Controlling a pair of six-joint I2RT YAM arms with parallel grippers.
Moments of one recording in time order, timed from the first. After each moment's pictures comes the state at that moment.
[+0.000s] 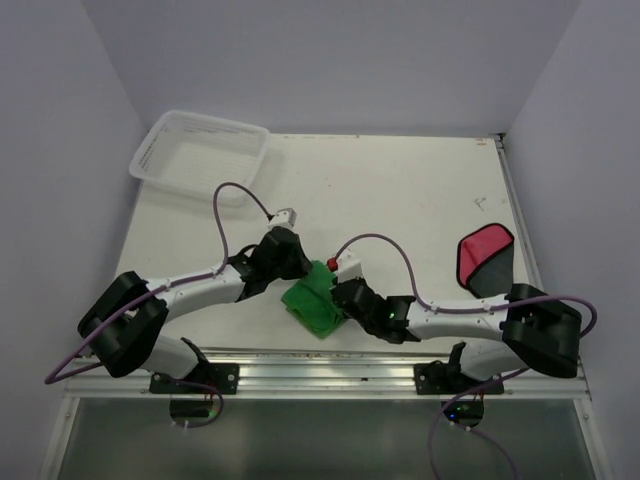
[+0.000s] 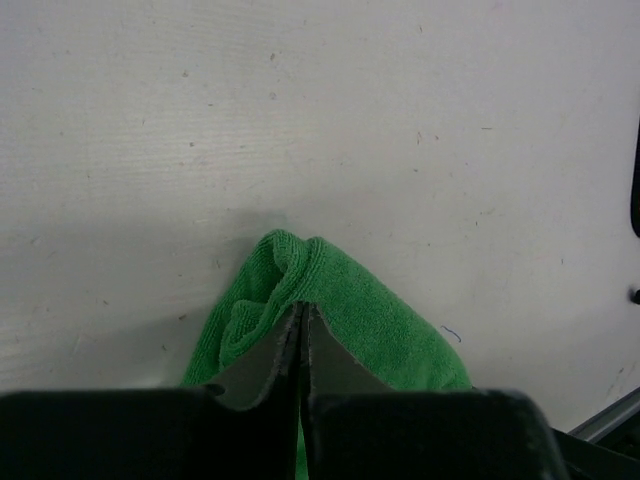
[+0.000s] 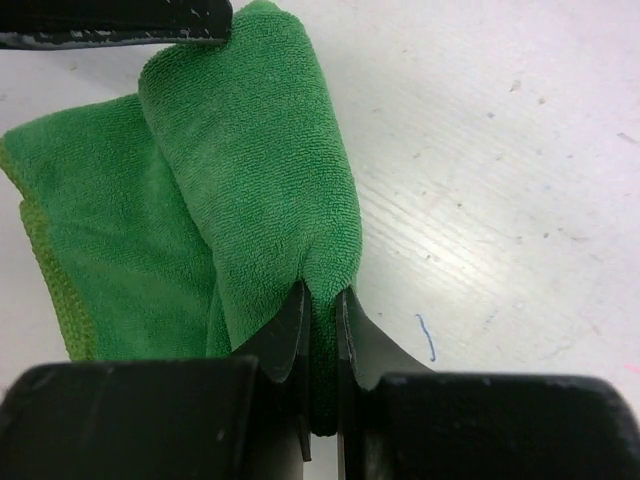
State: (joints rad) left arm -0.75 1.42 0.68 0.03 -0.13 -0.80; right arm 1.15 1.36 0.57 0.05 0.53 0.43
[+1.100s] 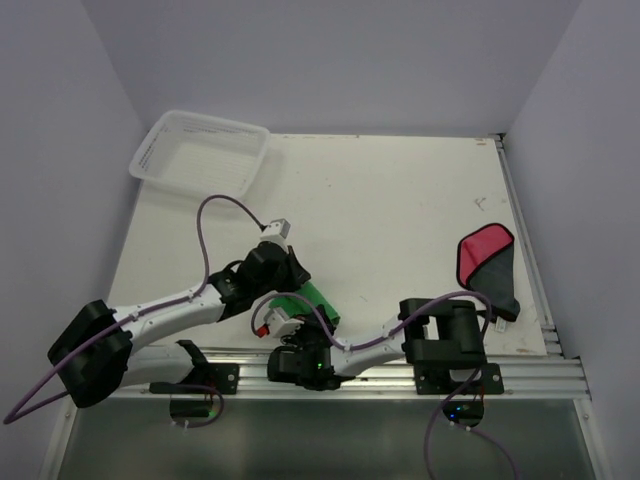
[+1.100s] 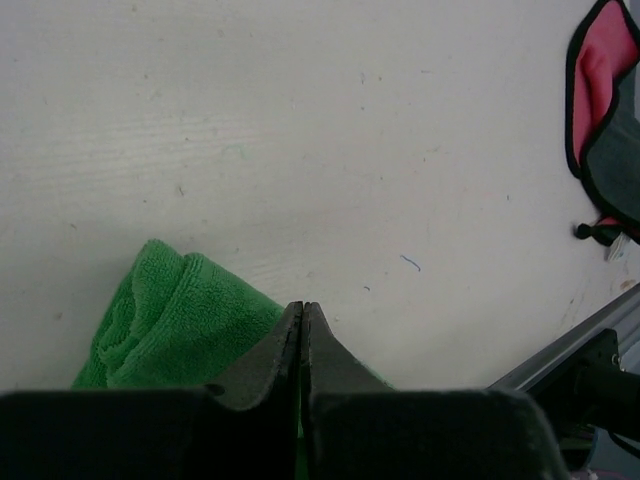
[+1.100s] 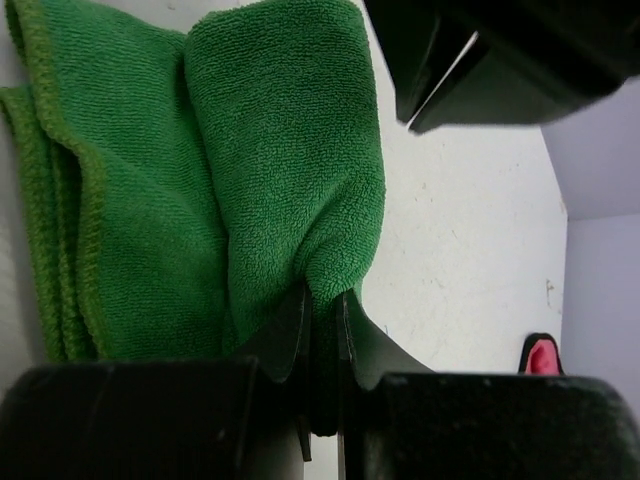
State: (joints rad) left arm -0.80 1.19 0.57 0.02 -0.11 -0.81; right arm 1.58 1.88 0.95 -0.17 1.21 0.20
